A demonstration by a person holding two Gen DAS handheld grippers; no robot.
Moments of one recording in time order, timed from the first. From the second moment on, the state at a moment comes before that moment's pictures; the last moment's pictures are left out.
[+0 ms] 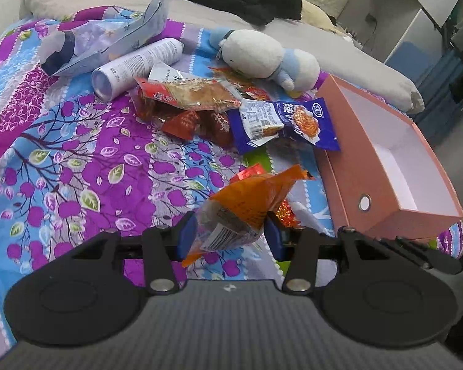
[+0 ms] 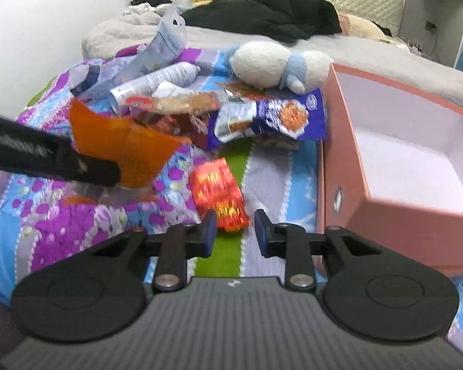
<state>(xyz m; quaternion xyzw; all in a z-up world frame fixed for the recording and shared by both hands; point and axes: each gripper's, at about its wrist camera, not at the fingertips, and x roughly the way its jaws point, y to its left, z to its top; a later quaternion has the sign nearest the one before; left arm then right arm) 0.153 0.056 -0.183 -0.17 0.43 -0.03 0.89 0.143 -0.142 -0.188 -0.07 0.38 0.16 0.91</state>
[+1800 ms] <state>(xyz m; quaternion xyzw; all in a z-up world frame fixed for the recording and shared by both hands) 0.109 0.042 -0.098 -0.20 0.34 -0.04 0.92 0.107 -0.161 -0.093 -0.03 0.29 0.15 0.94</state>
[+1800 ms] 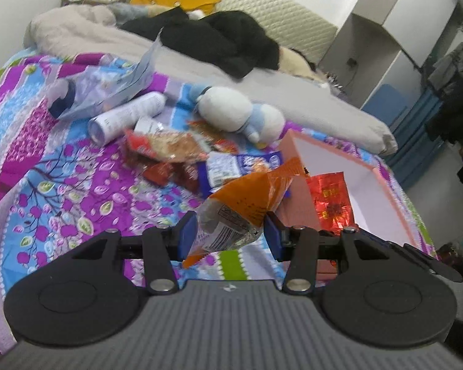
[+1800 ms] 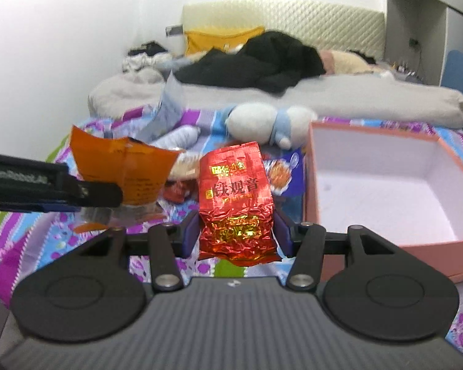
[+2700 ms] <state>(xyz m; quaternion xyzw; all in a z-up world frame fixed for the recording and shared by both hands) 0.177 -0.084 -0.058 -0.16 0.33 -0.15 0.92 0.121 -0.275 -0.069 0.01 0.27 0.03 0.96</state>
